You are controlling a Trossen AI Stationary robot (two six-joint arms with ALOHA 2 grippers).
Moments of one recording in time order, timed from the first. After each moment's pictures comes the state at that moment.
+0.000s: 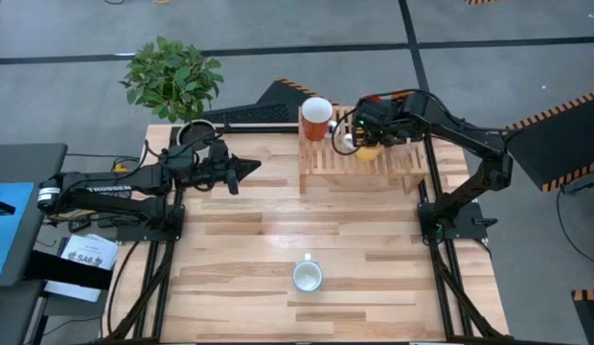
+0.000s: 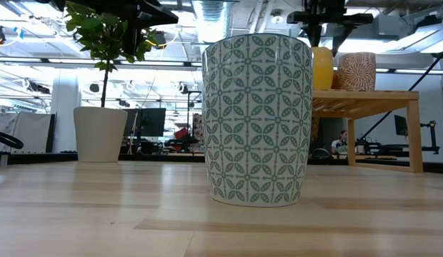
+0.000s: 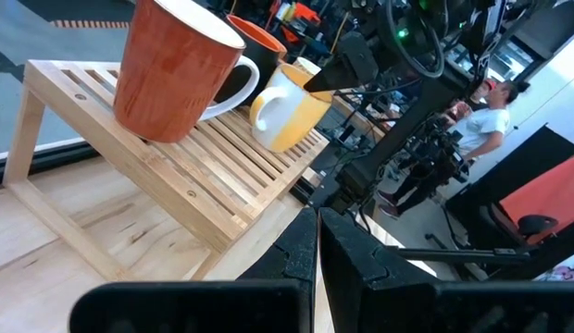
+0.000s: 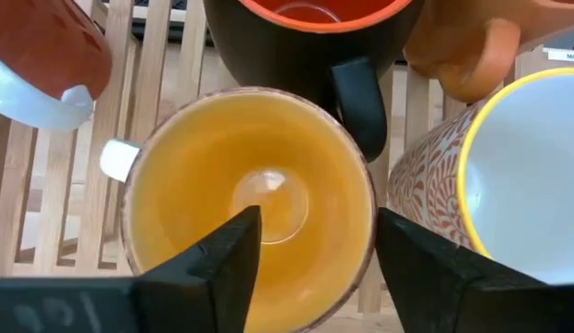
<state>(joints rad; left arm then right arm) 0.18 0.88 0.66 0.20 -0.14 -0.61 -0.38 1.52 1.74 -1.57 0.40 1.07</state>
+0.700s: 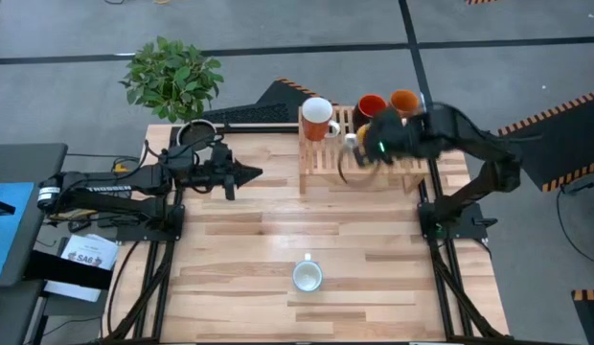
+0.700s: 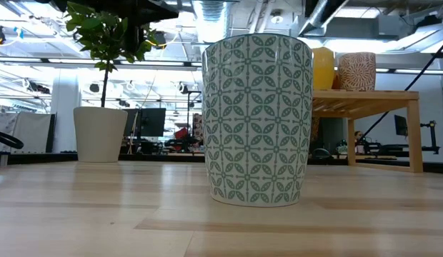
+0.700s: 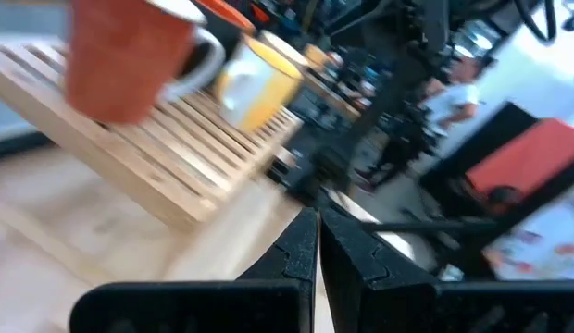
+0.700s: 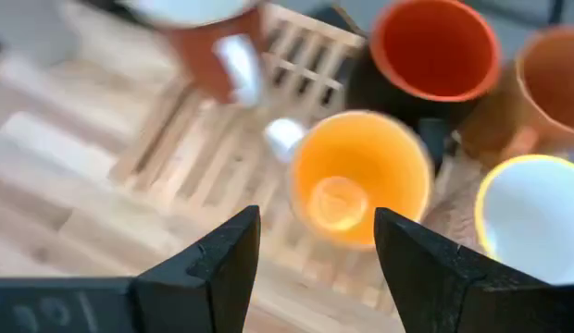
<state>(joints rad) 0.18 0.88 0.66 0.20 -0.04 -0.61 -0.14 1.49 1.92 -1.57 0.53 0.90</state>
